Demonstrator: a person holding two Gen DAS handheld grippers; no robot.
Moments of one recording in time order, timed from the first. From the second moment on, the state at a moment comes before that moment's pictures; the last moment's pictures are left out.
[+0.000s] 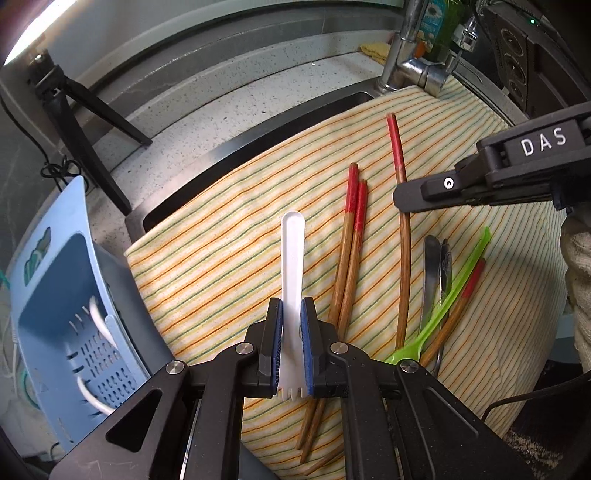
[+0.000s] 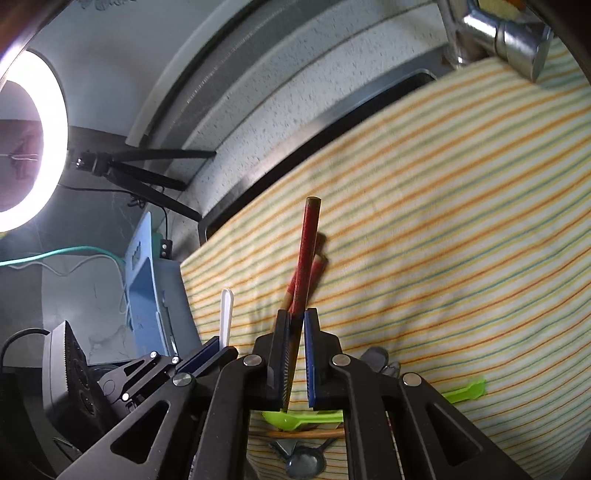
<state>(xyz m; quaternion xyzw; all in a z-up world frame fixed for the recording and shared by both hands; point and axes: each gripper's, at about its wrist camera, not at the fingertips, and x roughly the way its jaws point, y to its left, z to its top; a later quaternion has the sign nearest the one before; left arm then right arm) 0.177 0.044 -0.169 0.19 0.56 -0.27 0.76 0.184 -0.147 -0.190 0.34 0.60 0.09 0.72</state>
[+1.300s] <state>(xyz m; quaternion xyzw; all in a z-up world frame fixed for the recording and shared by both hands) 0.147 0.161 -0.091 0.11 0.52 -0.15 0.83 0.182 -0.065 -0.080 0.30 0.54 0.25 0.74</state>
